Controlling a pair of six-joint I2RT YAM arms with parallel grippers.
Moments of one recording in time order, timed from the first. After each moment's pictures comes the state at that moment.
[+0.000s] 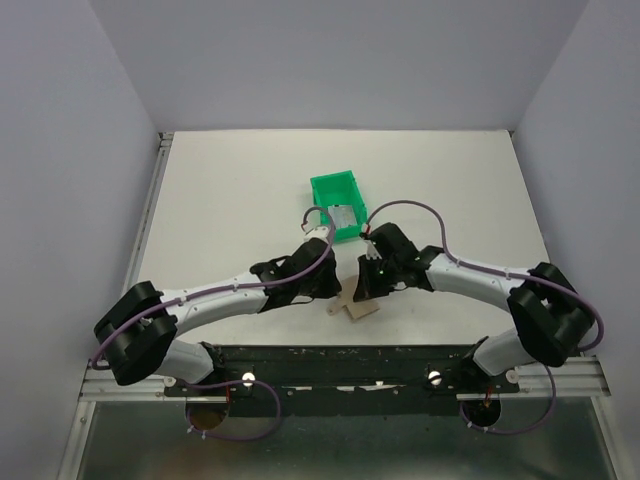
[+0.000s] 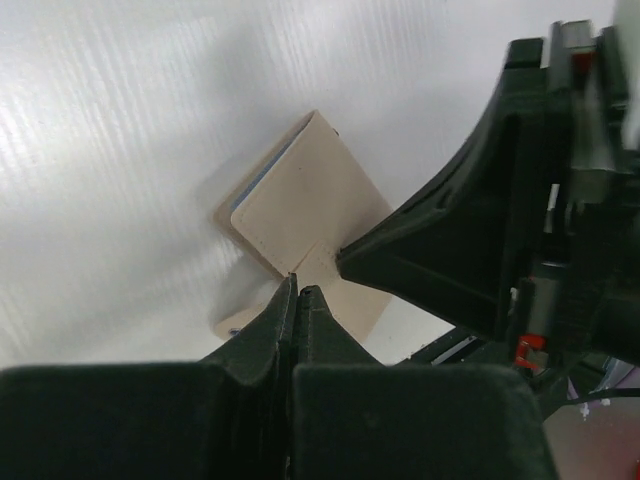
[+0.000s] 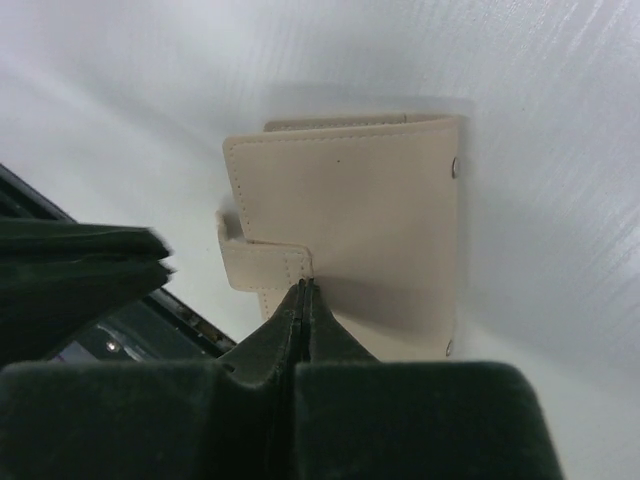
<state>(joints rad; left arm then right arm) -0.95 1.34 0.75 -0.14 -0.08 -0.81 0.73 1.50 0.77 -0.27 -0.29 0.54</state>
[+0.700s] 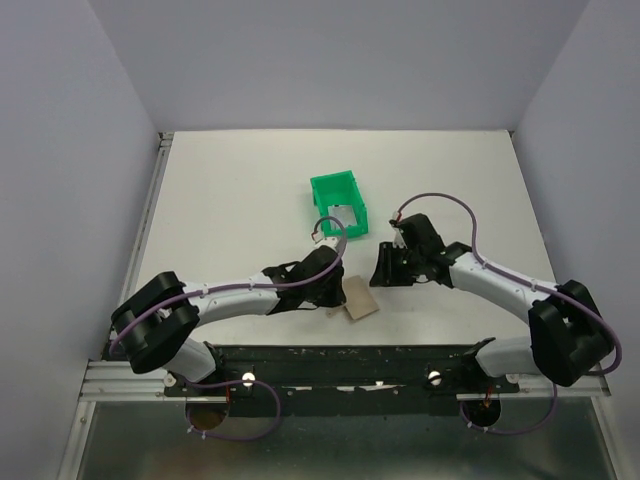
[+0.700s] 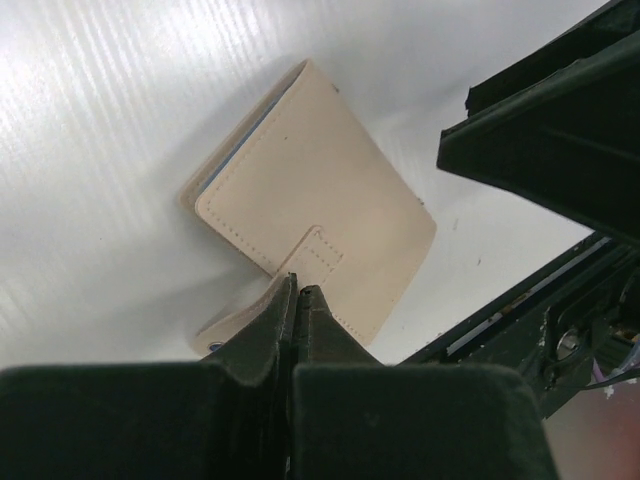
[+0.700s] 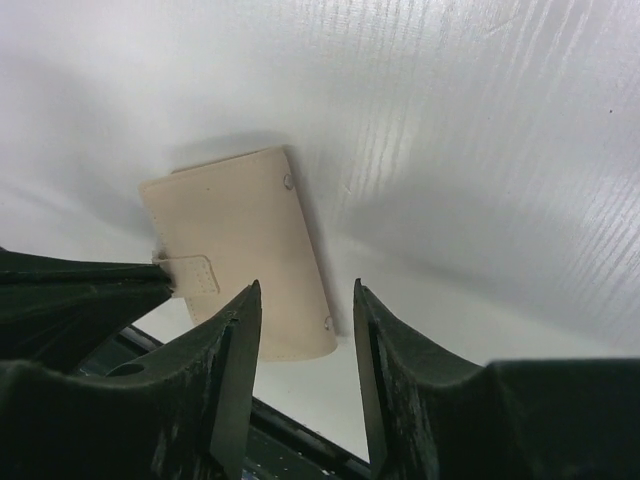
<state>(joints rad) -0.98 1.46 0.74 -0.08 -0.02 -0.82 0.56 1.34 0.72 -0.35 -0.21 0.52</state>
